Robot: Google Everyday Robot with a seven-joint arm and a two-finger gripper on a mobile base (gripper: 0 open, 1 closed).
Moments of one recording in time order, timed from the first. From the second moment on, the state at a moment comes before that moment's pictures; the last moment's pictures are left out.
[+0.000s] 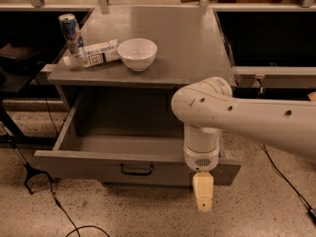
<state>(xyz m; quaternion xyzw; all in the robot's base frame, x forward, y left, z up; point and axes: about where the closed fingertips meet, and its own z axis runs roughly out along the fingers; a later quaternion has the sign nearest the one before) 0.396 -0.115 0.670 0.68 -0.72 -0.05 0.11</state>
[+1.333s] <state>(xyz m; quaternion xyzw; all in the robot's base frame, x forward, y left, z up) 0.339 -0.140 0.680 0.71 -0.68 -0.07 0.17</state>
